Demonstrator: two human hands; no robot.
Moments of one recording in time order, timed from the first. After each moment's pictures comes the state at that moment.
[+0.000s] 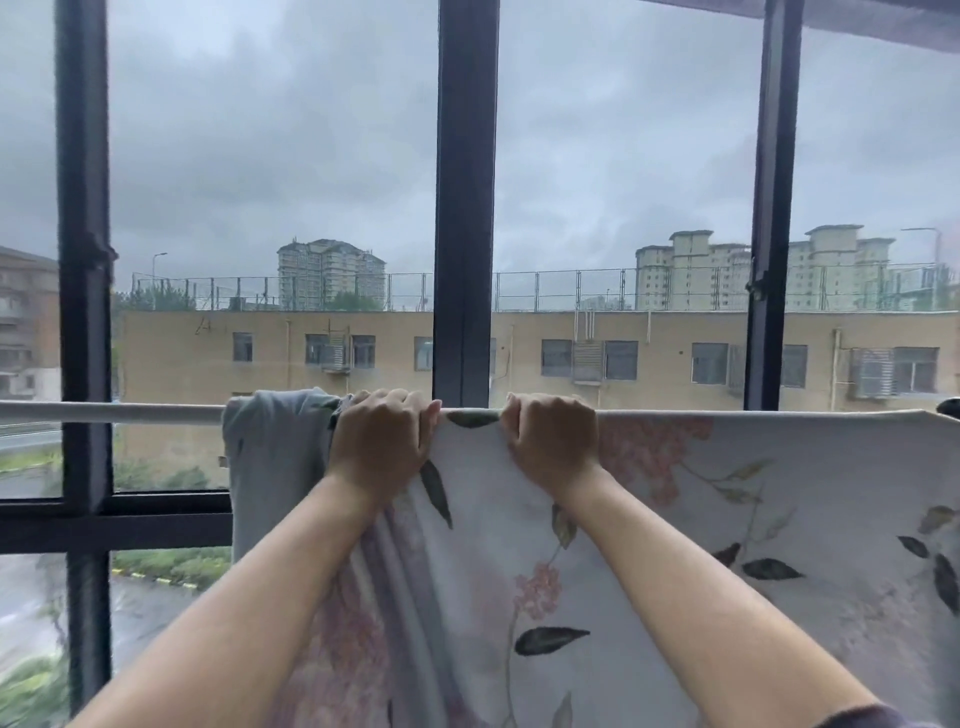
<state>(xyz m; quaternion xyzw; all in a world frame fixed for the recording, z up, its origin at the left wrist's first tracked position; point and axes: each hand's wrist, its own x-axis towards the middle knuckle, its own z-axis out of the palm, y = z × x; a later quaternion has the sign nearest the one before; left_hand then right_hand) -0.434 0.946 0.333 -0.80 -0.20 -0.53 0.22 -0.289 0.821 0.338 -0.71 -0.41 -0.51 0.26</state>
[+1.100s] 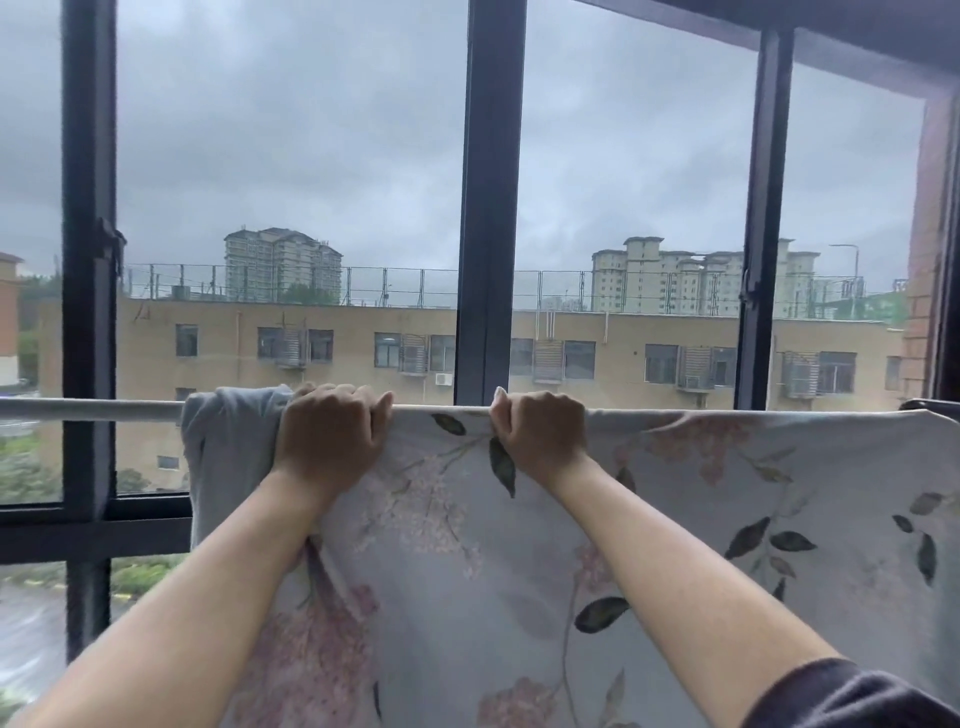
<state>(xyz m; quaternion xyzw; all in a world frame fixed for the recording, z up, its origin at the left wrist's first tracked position) -0.536 1.042 0.339 -0.80 -0.24 -0.51 0.22 -0.371 0.888 0.345 -0.71 -0.38 -0.54 0.23</state>
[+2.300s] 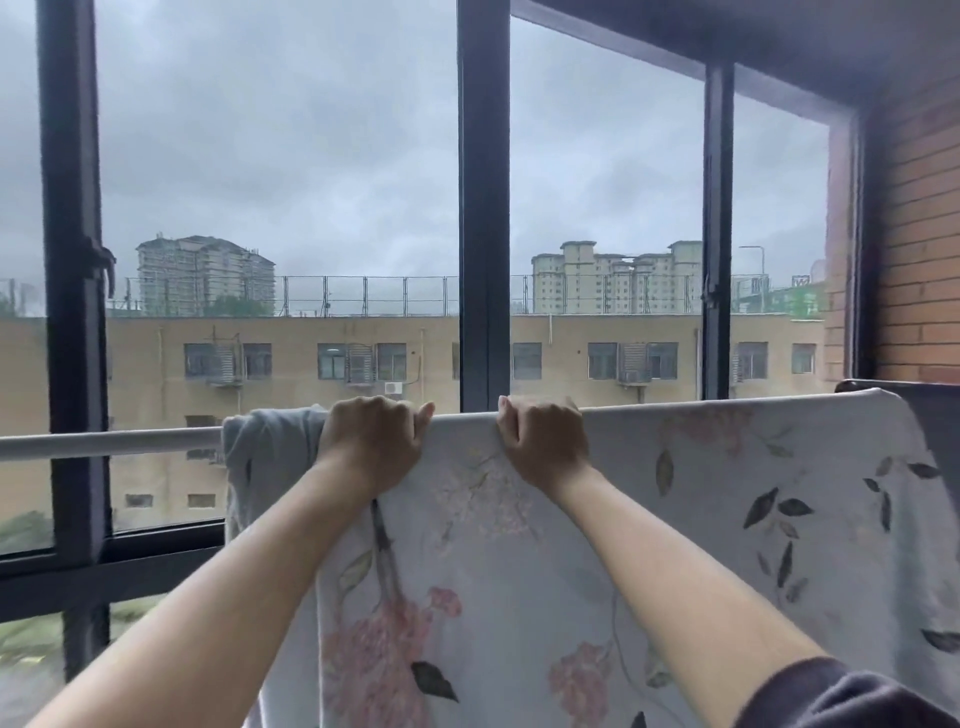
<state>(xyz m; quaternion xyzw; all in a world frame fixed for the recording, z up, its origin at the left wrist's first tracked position) -0.583 1.075 0.358 -0.88 -0.19 -0.39 0.20 -0.448 0.932 0.338 -0.76 -0.39 -0.45 0.25</state>
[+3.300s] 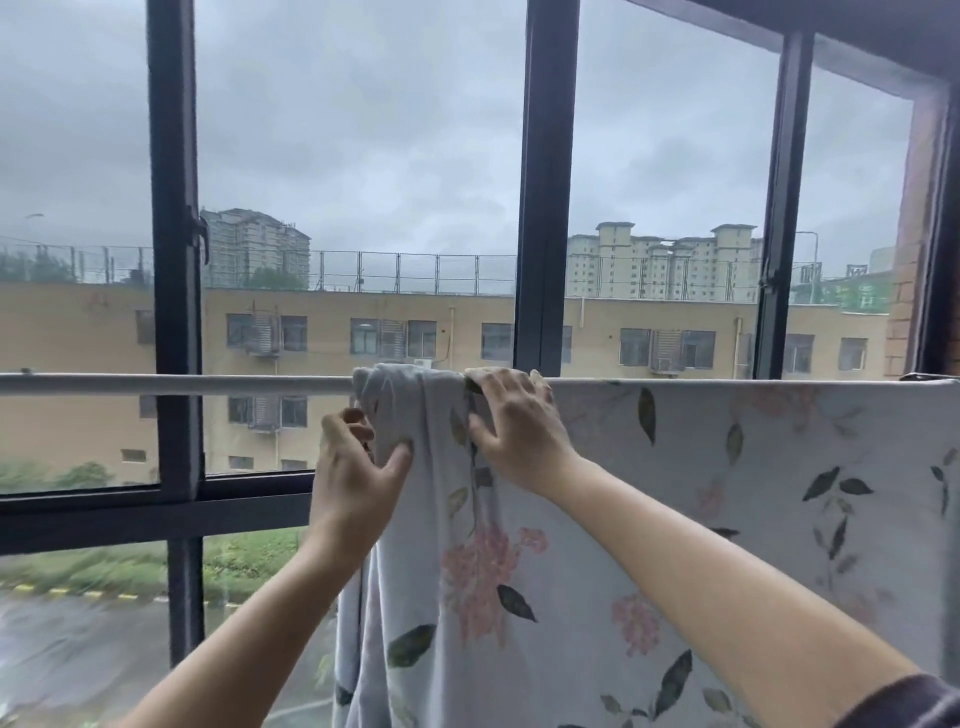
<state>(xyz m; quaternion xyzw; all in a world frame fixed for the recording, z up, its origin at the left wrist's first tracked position) -0.687 1.105 0.280 -0.75 -0.18 -0.55 -0.32 -0.543 0.986 0.324 -0.74 -0.52 -0.35 0.26</state>
